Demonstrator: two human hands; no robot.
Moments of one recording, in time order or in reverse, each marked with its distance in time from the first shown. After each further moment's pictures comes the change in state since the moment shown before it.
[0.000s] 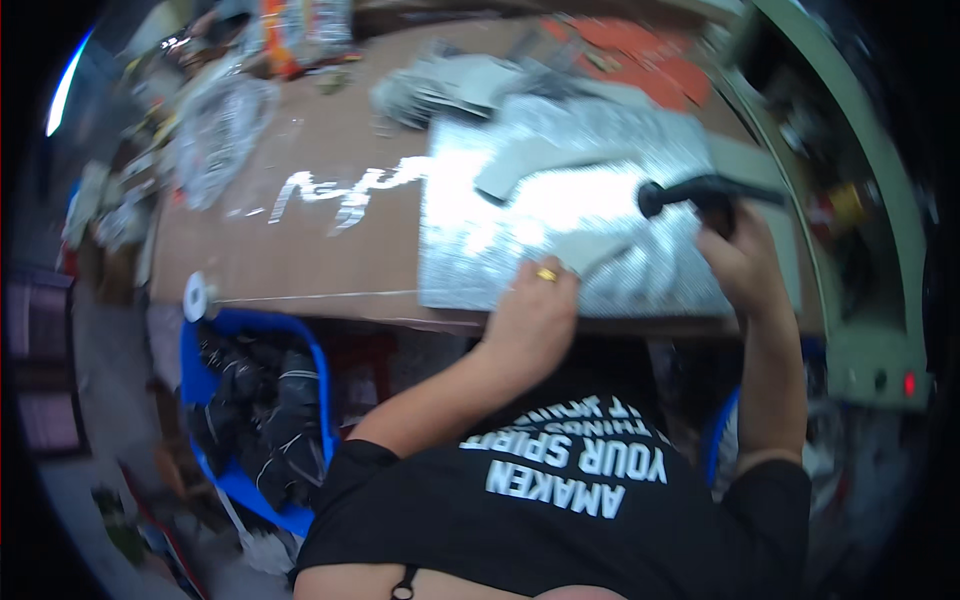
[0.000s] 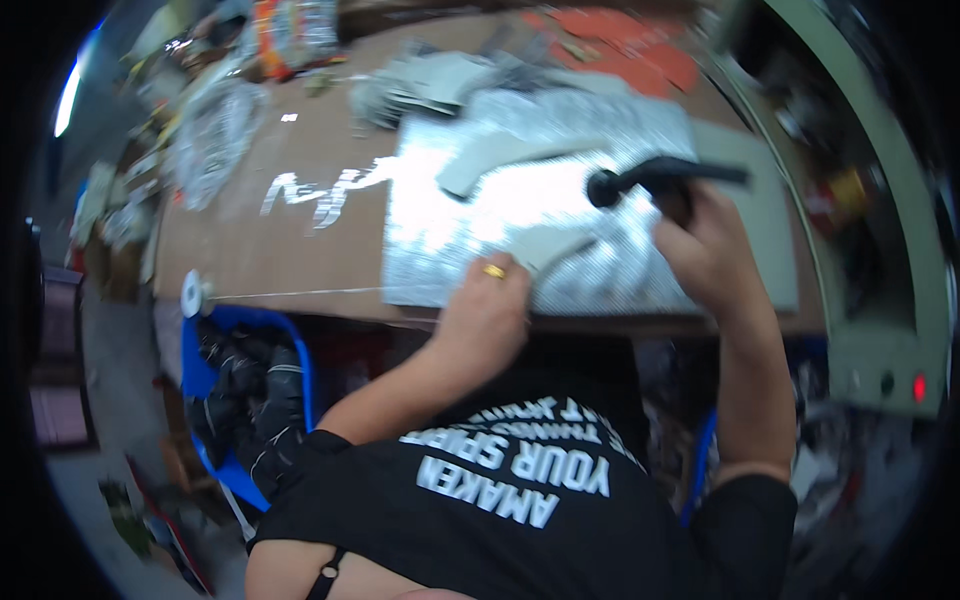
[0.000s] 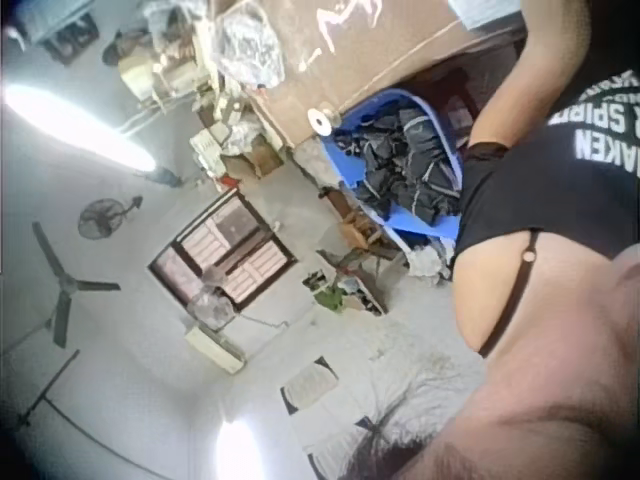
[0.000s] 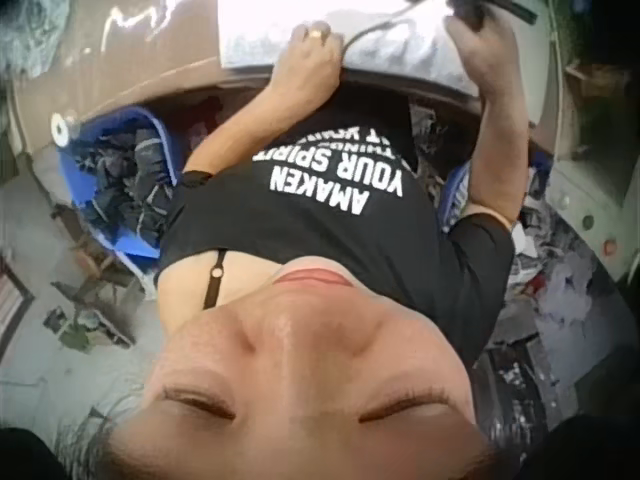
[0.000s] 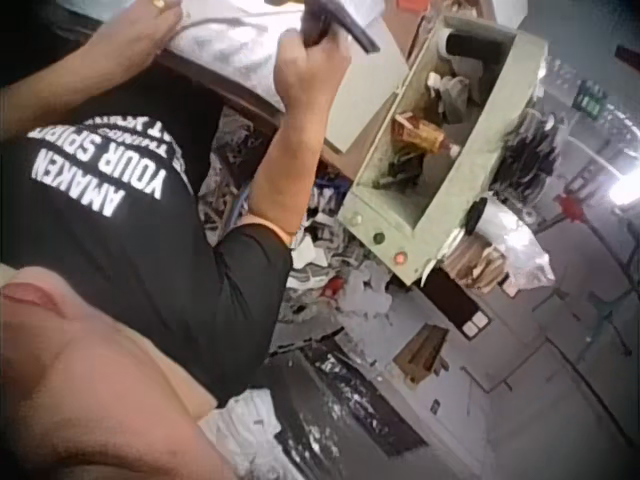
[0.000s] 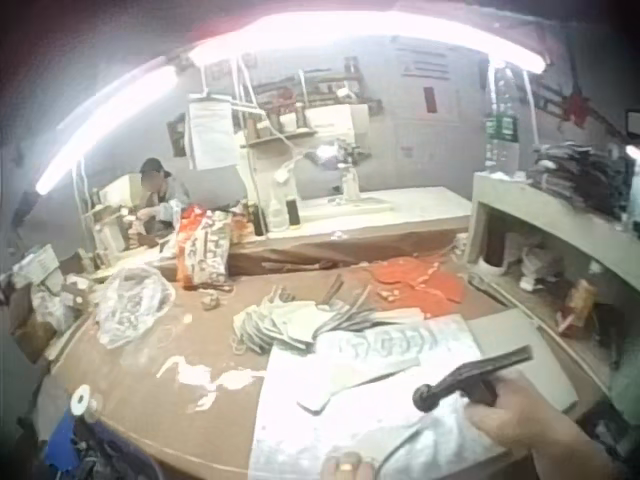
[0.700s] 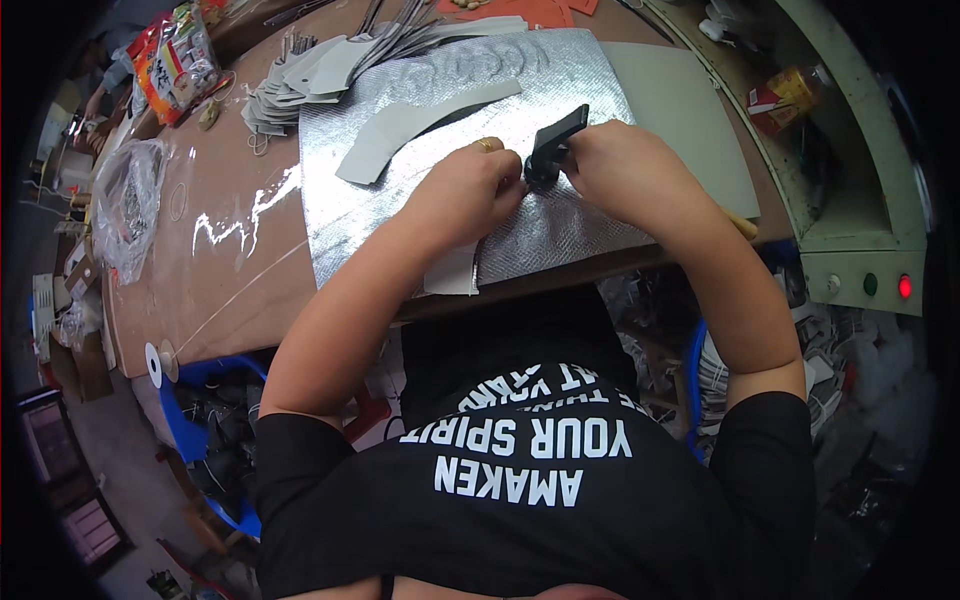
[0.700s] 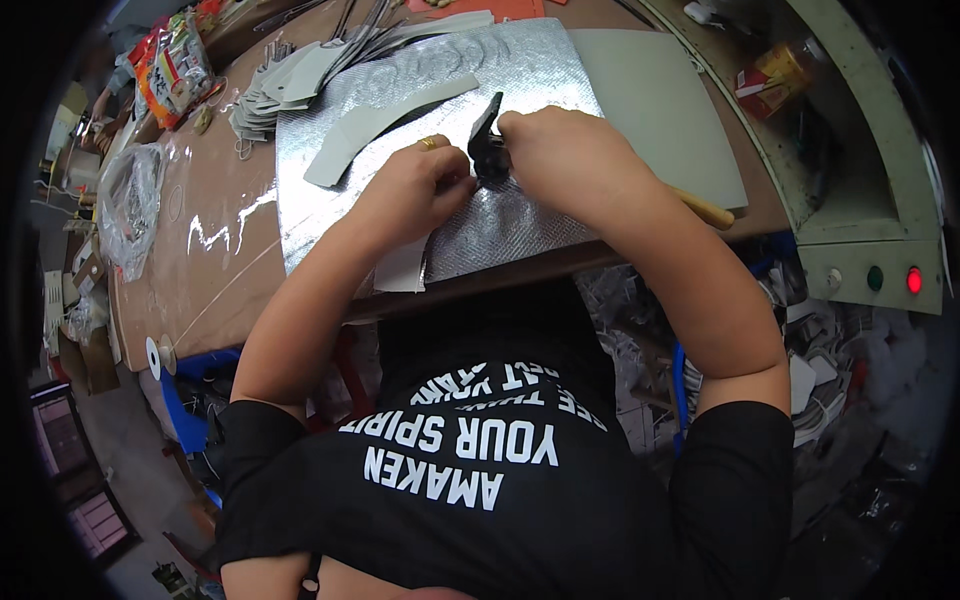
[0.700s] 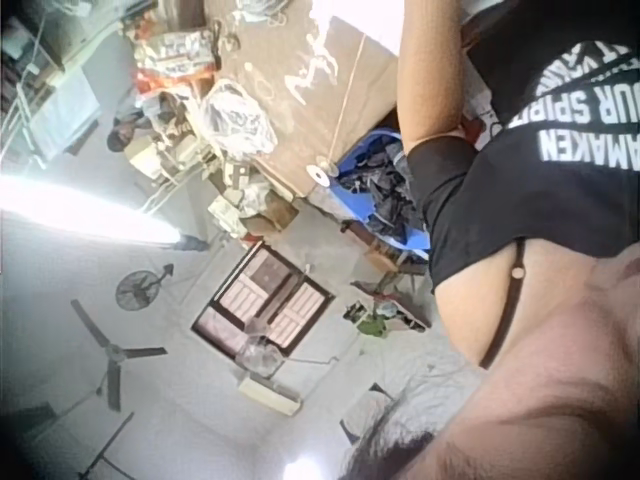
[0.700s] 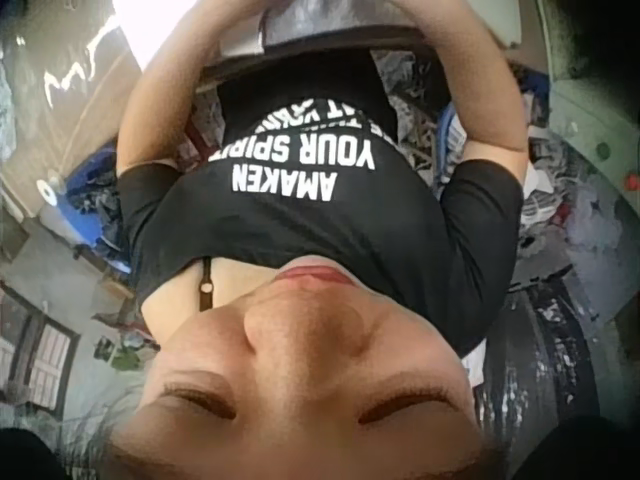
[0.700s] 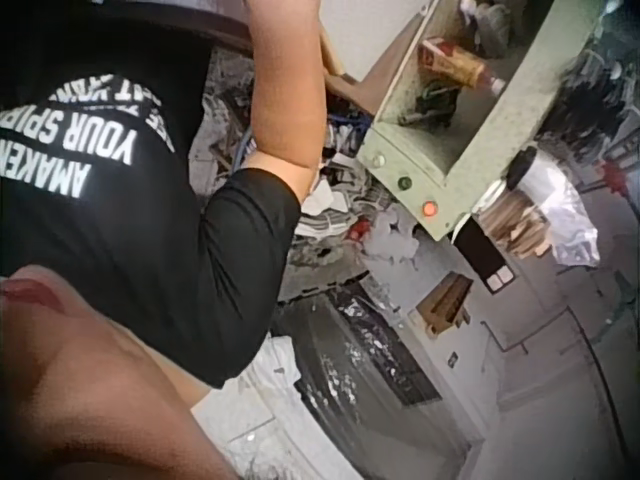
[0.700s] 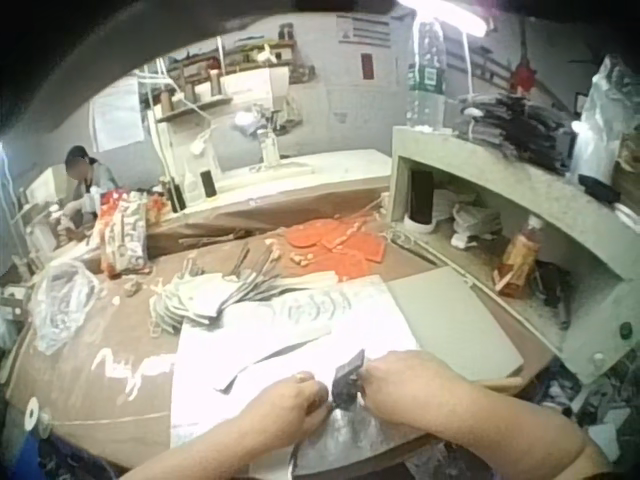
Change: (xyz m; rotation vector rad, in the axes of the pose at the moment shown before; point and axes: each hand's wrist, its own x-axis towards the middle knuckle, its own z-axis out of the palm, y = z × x) left_hand 0.113 -0.013 0.028 -0.275 -0.224 0.286; right_hand 0.016 0.023 0.014 -0.798 -0.312 0.106
